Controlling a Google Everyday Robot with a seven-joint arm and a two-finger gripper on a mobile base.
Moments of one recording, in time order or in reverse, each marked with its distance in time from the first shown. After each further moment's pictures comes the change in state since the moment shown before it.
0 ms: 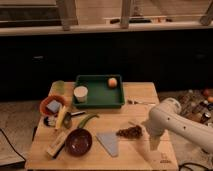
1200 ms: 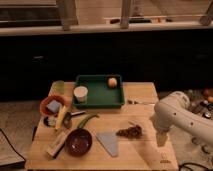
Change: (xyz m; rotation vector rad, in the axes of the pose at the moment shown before) arm 0.028 0.000 -0.041 0.010 0.084 0.078
